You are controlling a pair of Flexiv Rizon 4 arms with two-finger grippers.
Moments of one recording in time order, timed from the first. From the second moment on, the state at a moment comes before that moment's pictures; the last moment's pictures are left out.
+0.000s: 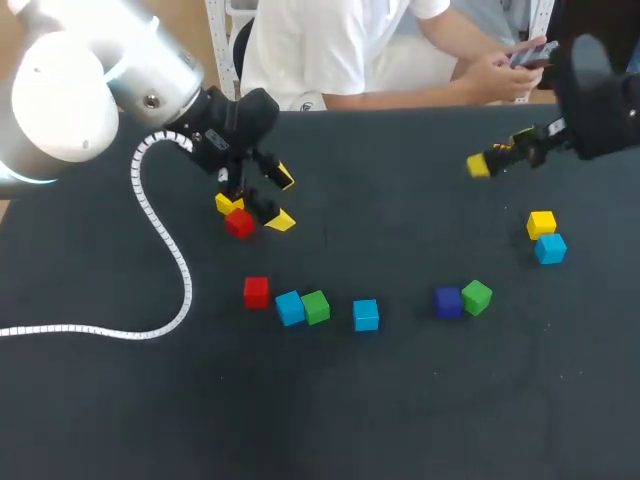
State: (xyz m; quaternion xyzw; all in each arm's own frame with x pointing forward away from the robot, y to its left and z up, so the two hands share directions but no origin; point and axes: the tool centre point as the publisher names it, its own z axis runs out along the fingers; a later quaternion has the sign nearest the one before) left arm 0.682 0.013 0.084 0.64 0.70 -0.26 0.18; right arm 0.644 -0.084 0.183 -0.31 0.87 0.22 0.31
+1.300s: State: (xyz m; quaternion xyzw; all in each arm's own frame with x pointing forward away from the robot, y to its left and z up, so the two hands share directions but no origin) left arm 0.682 0.013 0.084 0.64 0.70 -0.26 0.18; right arm 0.546 -0.027 0.144 -0.65 0.72 0.22 0.14
